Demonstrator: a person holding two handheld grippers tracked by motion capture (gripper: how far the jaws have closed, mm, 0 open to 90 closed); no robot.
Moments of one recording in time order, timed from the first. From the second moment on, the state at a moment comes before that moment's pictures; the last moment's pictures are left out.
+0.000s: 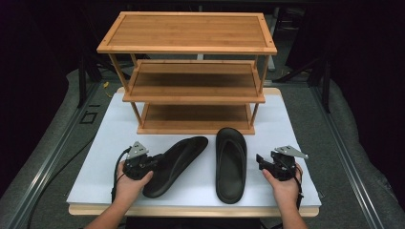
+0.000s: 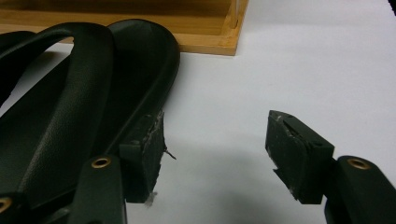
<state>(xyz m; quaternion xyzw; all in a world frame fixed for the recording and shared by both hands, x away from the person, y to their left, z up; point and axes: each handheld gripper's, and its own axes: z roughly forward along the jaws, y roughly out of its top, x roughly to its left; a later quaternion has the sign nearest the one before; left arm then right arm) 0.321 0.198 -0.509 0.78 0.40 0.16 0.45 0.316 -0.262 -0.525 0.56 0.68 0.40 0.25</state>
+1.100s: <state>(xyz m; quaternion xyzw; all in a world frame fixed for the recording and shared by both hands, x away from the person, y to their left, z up) 0.302 0.242 -0.451 0.71 0.39 0.21 0.54 0.317 -0.264 -0.524 0.57 0.67 0.40 0.25</state>
